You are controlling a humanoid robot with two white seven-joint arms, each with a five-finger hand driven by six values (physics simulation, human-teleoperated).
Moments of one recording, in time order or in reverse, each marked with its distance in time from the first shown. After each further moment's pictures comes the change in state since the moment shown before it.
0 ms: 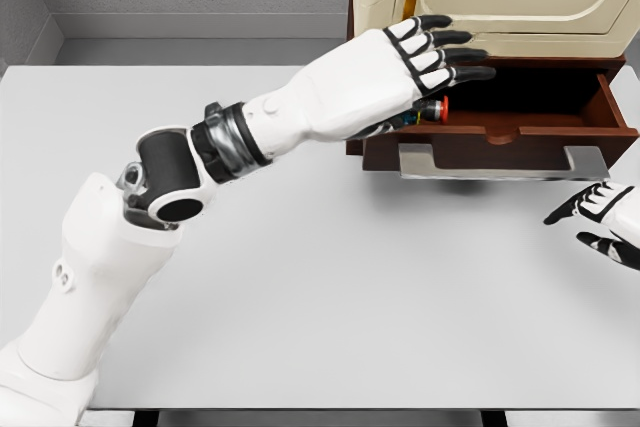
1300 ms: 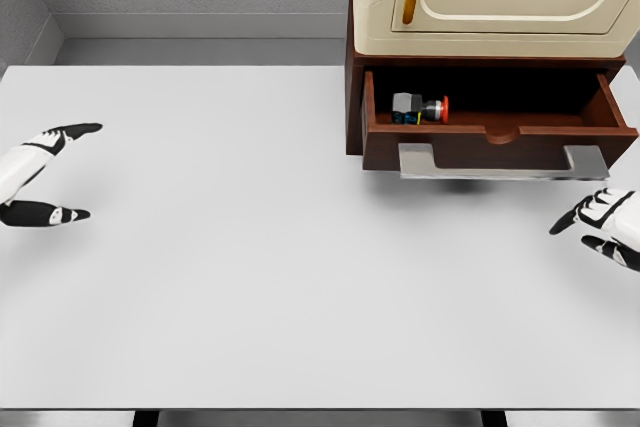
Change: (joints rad) left arm 0.555 0.480 0.535 0.354 0.561 -0.072 -0.070; right arm 0.014 -0.042 0.008 0.011 0.020 0.000 0.001
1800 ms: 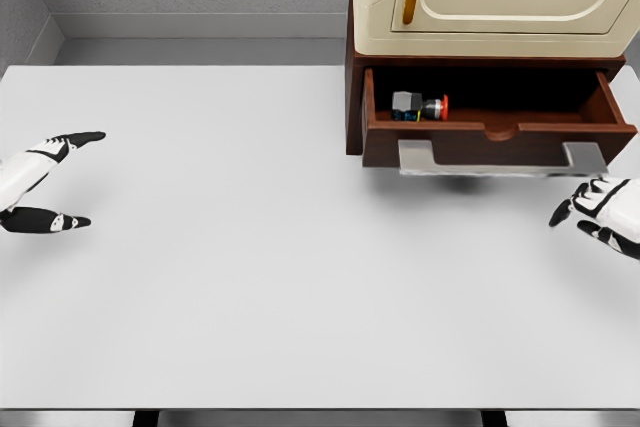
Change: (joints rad) left arm 0.011 -0.006 0.009 0.001 -0.006 0.000 -0.036; right arm -0.089 0.029 0.019 0.002 0.090 -0.004 0.043
